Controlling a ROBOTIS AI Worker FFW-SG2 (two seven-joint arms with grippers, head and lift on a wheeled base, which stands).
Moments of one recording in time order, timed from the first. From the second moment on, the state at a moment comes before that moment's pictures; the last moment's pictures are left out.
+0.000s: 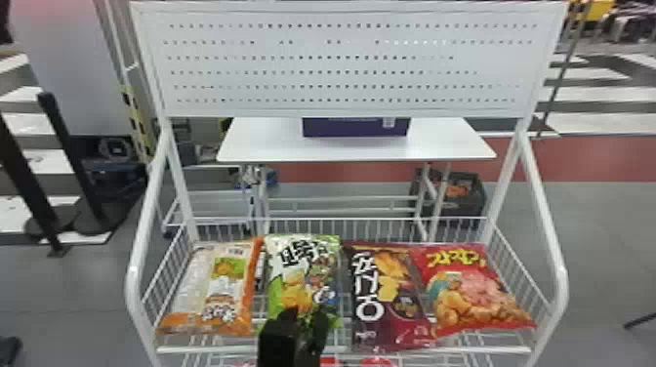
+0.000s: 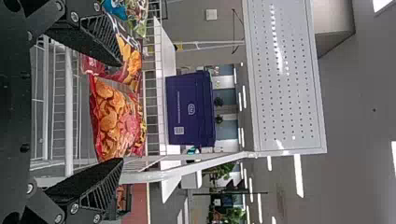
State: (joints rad) left arm 0.03 0.19 -0.53 -1.53 0.21 0.10 0.35; right arm 0.85 -0.40 0.03 -2.04 -0.32 -0.45 -0.07
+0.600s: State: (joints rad) left arm 0.25 0.33 -0.49 -1.85 0.22 -0.01 0.37; right arm 0.85 -0.40 0.03 -2.04 -0.33 -0.45 -0.07
